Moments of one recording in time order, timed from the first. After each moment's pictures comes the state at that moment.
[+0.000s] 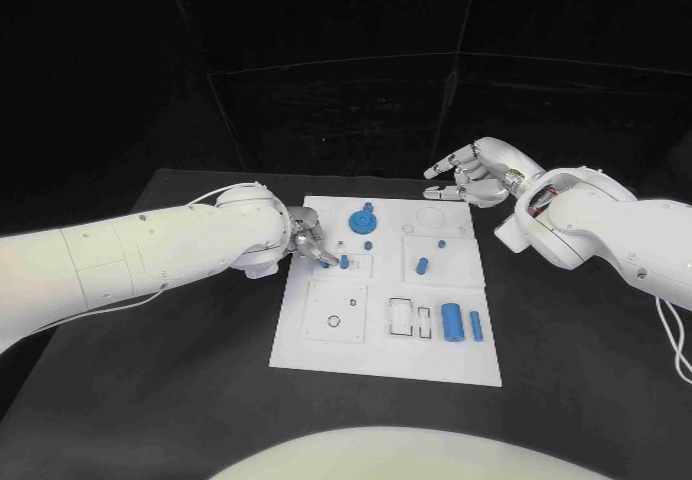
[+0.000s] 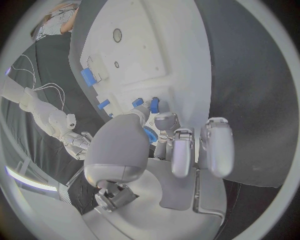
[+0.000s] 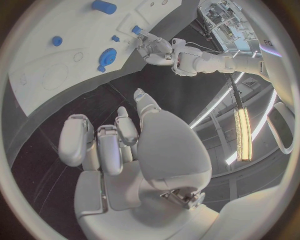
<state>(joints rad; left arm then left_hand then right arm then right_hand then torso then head) 1.26 -0.70 -0.12 1.38 -1.11 0.07 -0.53 1.13 -0.07 0.27 0.24 0.06 0.93 0.02 0.70 0.68 1.30 -0.04 1.09 0.90 1.47 -0.09 1.57 1.31 0.05 1.47 0.02 1.40 1.31 1.26 -0.78 -0.01 1.42 -0.97 -0.31 0.08 1.38 -0.05 0.03 0.11 0.26 0.92 0.17 0.09 0.07 1.31 0.07 1.23 1.23 1.47 0.01 1.47 1.31 0.08 1.38 0.10 1.37 1.16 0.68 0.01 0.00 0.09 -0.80</state>
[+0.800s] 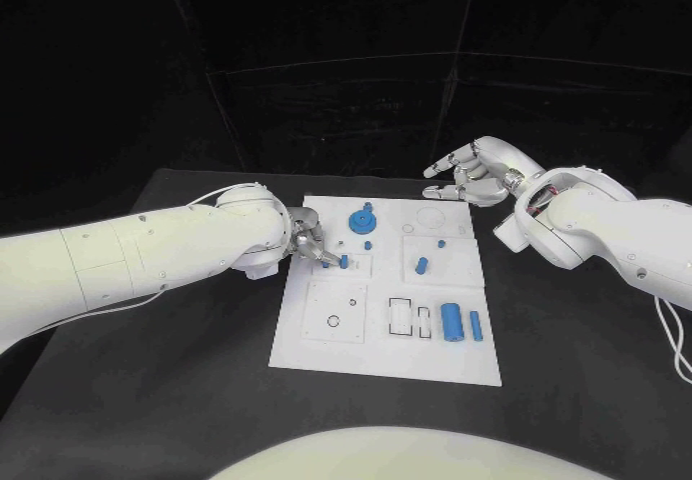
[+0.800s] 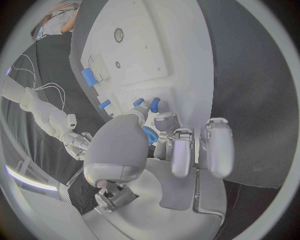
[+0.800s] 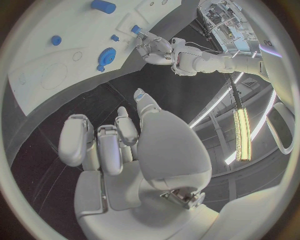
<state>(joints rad) 1.26 -0.70 -0.12 1.39 -1.10 0.07 -0.53 1.10 -0.08 0.19 0.28 0.07 0.94 0.02 0.70 0.68 1.30 -0.04 1.10 0.91 1.47 -0.09 1.57 1.31 0.05 1.47 0.02 1.41 1.31 1.26 -0.78 -0.01 1.42 -0.97 -0.32 0.08 1.38 -0.05 0.03 0.11 0.26 0.92 0.17 0.09 0.07 1.31 0.07 1.23 1.23 1.47 0.01 1.47 1.31 0.08 1.38 0.10 1.37 1.16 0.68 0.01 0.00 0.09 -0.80</state>
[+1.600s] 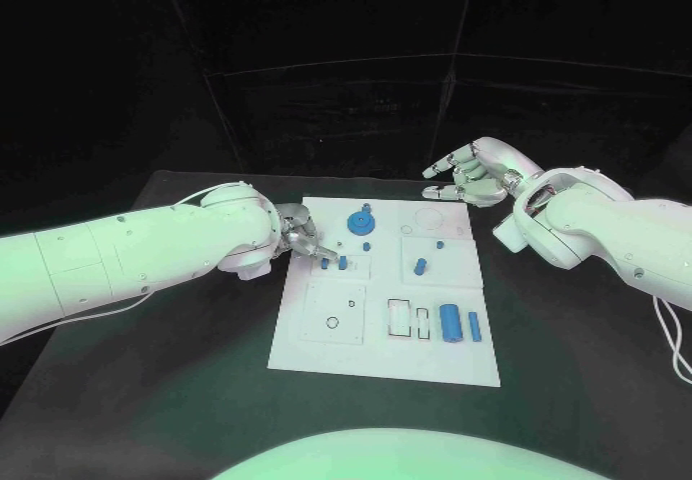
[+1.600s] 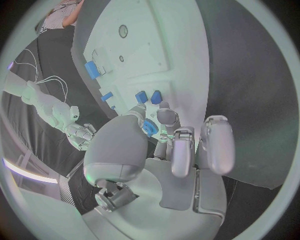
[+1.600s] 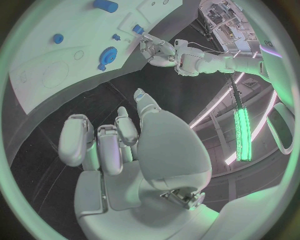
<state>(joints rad) 1.27 -0.75 -0.11 1.44 -1.07 0.02 -0.53 1.06 -0.06 0.10 0.29 0.07 0.90 0.04 0.69 0.68 1.25 -0.03 1.03 0.82 1.47 -0.09 1.57 1.31 0.05 1.47 0.02 1.35 1.31 1.26 -0.78 -0.01 1.42 -0.97 -0.32 0.09 1.38 -0.05 0.03 0.11 0.26 0.92 0.17 0.09 0.07 1.31 0.07 1.23 1.23 1.47 0.01 1.47 1.31 0.08 1.38 0.10 1.37 1.16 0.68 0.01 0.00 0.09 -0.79</state>
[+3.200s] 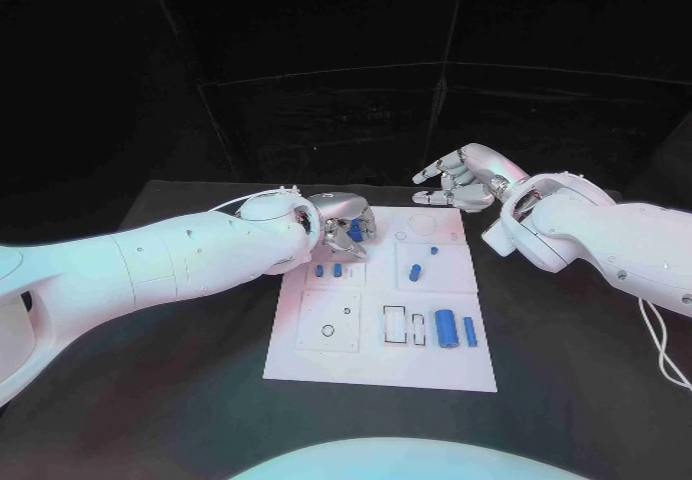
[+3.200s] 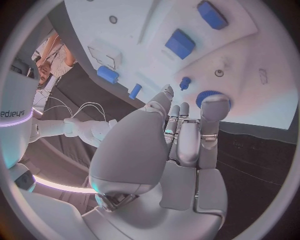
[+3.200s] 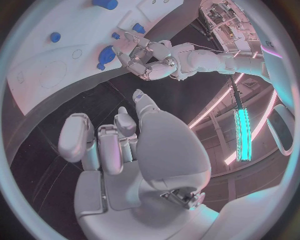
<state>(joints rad) 1.25 -0.54 -0.14 1.21 -1.40 -0.16 0.05 1.51 -0.08 0.12 0.09 0.08 0.89 0.15 0.24 0.15 0.90 0.09 0.38 0.11 1.45 0.00 1.32 1.13 0.15 1.37 0.10 0.92 0.99 1.26 -0.77 -0.01 1.40 -0.97 -0.33 0.09 1.39 -0.04 0.03 0.11 0.26 0.93 0.16 0.11 0.07 1.25 0.07 1.14 1.14 1.47 0.00 1.46 1.31 0.08 1.37 0.10 1.35 1.12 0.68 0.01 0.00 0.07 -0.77</state>
